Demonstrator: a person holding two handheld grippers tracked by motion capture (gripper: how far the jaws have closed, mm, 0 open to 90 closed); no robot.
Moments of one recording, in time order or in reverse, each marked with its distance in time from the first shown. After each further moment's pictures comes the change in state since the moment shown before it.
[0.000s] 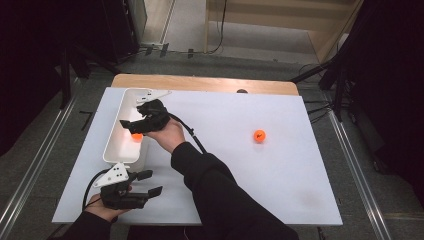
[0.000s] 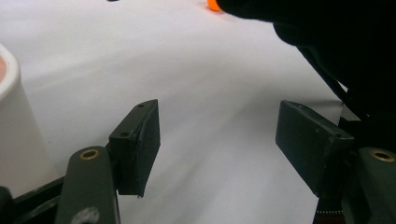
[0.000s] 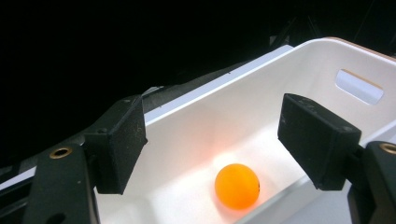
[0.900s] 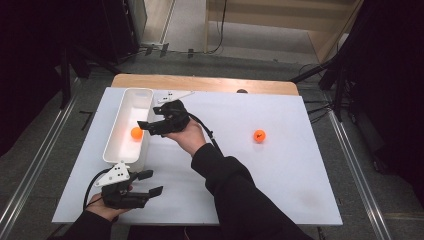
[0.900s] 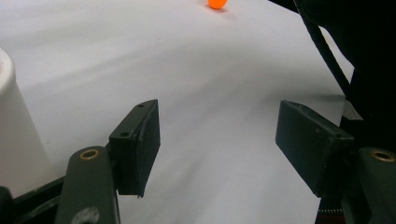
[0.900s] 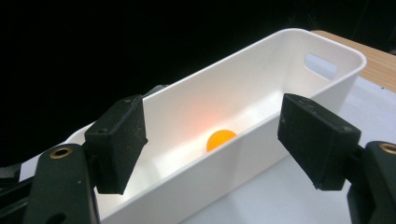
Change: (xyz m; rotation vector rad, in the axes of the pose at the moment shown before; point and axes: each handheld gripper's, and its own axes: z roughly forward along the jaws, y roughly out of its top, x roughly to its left) left arm 0.000 0.000 0.002 -0.004 0.001 -0.007; right arm -0.015 -0.013 -0.053 -0.004 0.021 0.029
